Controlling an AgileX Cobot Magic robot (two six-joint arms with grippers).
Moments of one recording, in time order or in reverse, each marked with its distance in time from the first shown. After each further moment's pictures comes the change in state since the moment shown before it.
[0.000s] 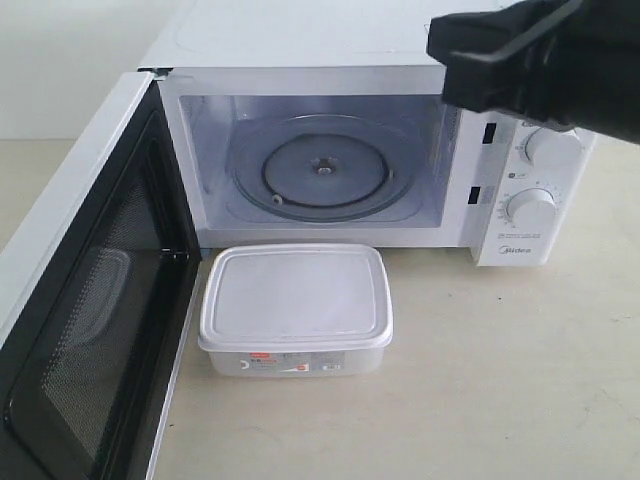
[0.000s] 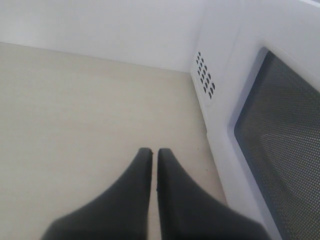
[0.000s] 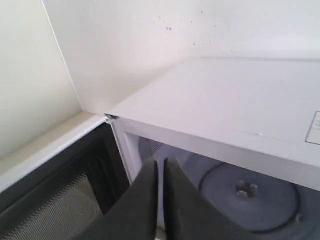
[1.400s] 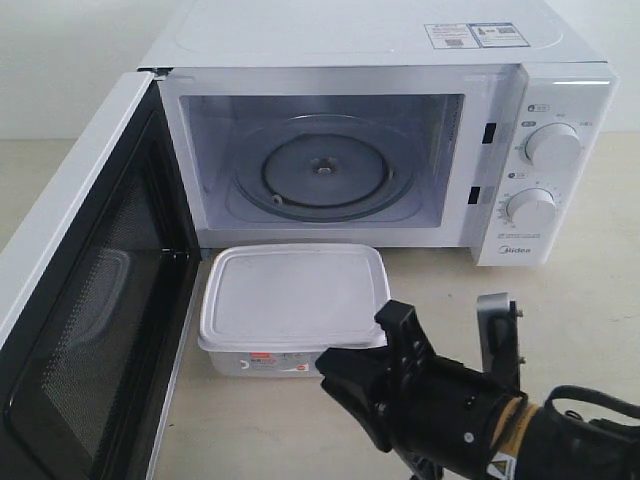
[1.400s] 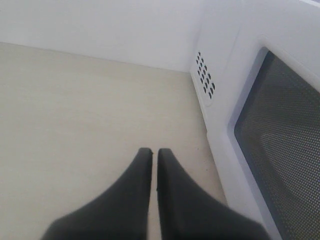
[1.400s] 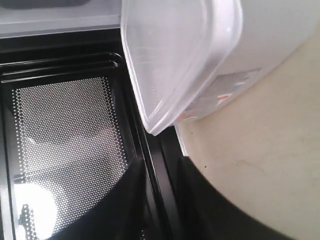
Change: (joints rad) left arm 0.000 0.000 0.000 0.000 0.000 0.000; right arm 0.323 0.791 0.424 0.629 -0.910 0.755
